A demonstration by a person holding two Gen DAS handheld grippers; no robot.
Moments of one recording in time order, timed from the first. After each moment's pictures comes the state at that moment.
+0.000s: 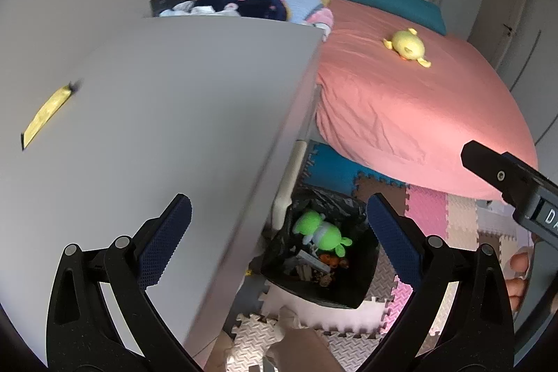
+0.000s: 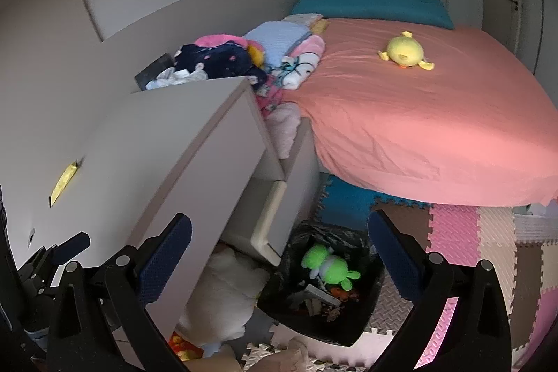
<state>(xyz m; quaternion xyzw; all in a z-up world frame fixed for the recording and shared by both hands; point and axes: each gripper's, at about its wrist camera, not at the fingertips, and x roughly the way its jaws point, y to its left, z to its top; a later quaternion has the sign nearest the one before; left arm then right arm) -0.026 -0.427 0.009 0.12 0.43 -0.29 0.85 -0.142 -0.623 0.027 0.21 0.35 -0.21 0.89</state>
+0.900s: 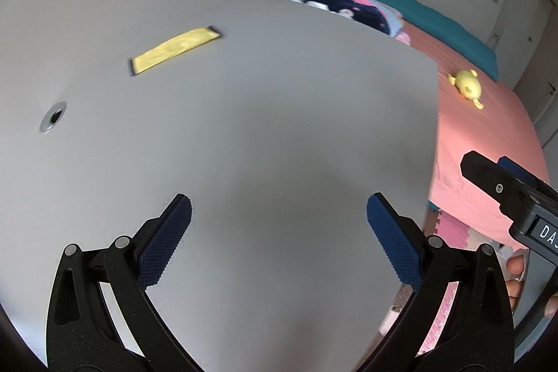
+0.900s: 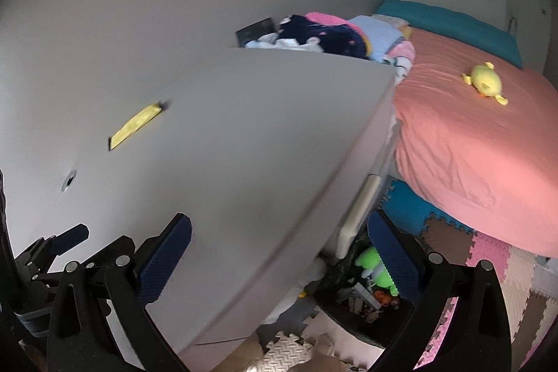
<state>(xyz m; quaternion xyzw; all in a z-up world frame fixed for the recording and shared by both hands) 0.014 -0.237 0.017 0.05 0.45 -0.18 0.87 -0.061 -0.456 0.036 0.13 0.38 -0.09 0.91</state>
